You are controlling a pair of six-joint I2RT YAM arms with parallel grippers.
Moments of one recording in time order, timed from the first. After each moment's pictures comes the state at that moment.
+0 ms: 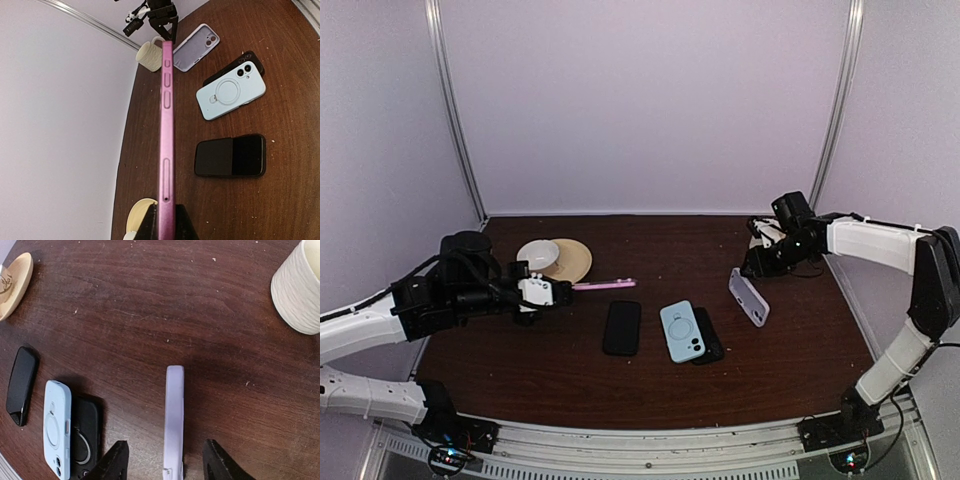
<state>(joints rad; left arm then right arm) -0.84 0.92 0.71 -0.18 0.09 0.96 0.32 1.58 1.11 -0.50 -0.20 0.11</state>
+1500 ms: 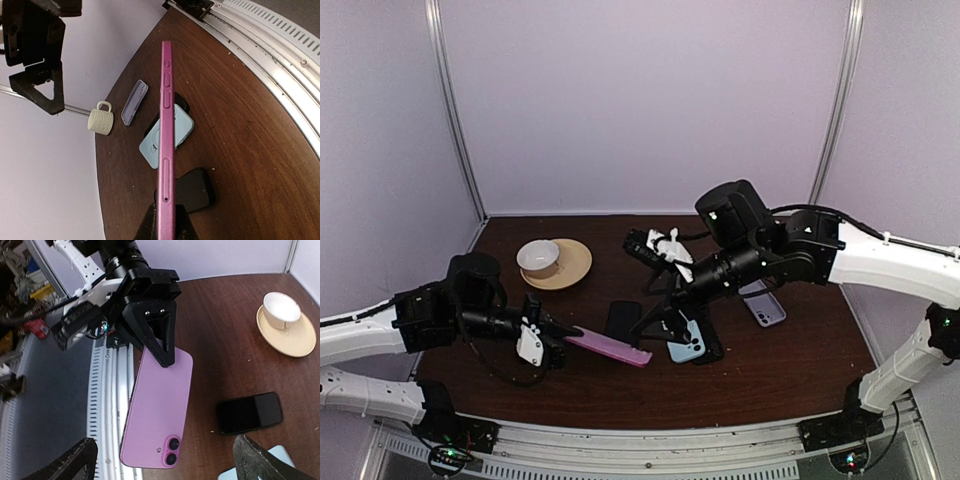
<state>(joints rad) -0.92 0.90 0.64 -0.25 0.37 1.17 1.08 1.44 1.36 -0.54 -0.38 -0.10</state>
